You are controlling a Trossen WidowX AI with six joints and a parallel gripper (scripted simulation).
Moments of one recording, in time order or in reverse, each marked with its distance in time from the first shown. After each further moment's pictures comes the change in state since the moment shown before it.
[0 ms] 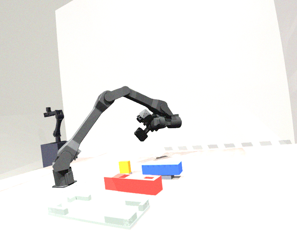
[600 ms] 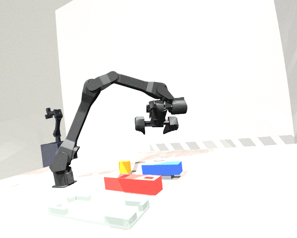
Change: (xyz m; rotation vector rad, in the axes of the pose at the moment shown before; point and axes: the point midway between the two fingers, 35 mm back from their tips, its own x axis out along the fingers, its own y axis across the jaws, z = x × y) arm -0.141 0.040 -0.008 0.814 0.600 -0.122
